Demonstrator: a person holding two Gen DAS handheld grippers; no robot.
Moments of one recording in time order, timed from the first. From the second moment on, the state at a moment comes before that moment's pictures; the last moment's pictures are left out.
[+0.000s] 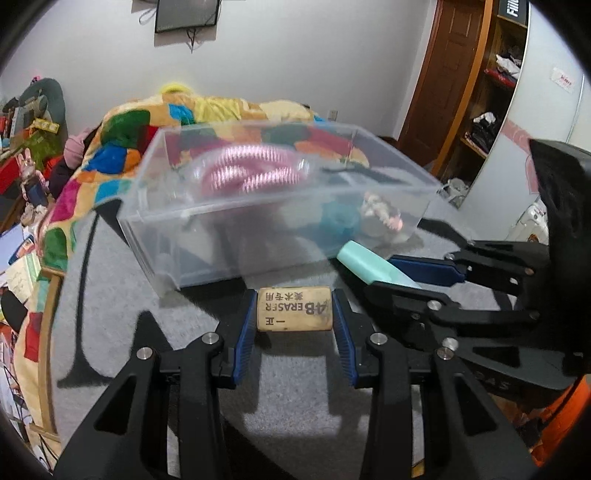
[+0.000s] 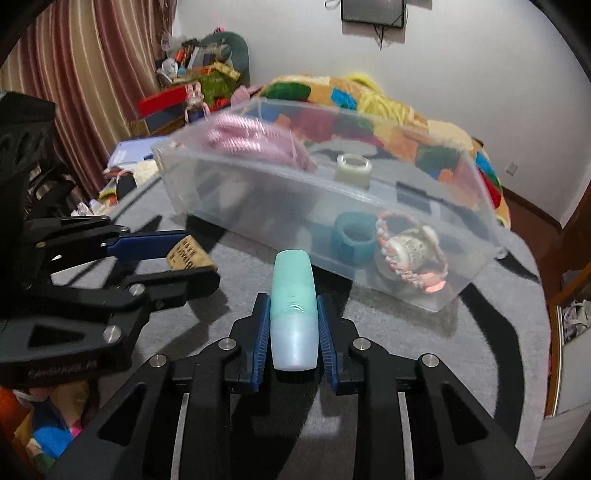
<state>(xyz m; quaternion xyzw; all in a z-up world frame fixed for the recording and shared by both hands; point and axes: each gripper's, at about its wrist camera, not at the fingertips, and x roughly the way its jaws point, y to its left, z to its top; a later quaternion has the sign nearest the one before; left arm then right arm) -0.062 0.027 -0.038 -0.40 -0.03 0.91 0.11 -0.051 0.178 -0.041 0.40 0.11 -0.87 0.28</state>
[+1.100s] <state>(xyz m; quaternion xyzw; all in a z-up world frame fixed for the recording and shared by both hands) -0.165 0.057 -0.001 -0.38 -0.01 0.92 0.09 -0.135 0.217 -0.013 0.39 0.01 -0.90 0.19</state>
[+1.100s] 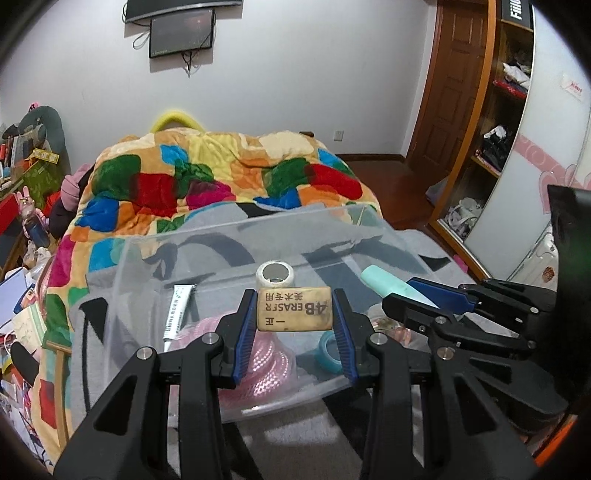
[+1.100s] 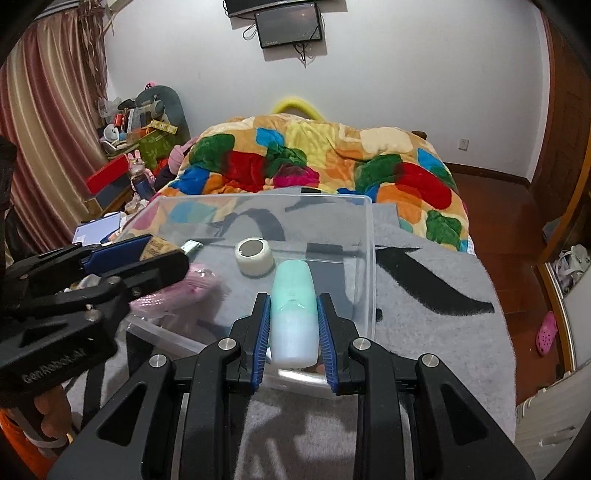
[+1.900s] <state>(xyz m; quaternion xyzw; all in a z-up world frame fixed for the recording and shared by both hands) -0.106 0.043 0.018 -0.33 -0.02 0.94 0.09 -0.095 0.223 0.013 0.35 0.00 -0.91 0.23</state>
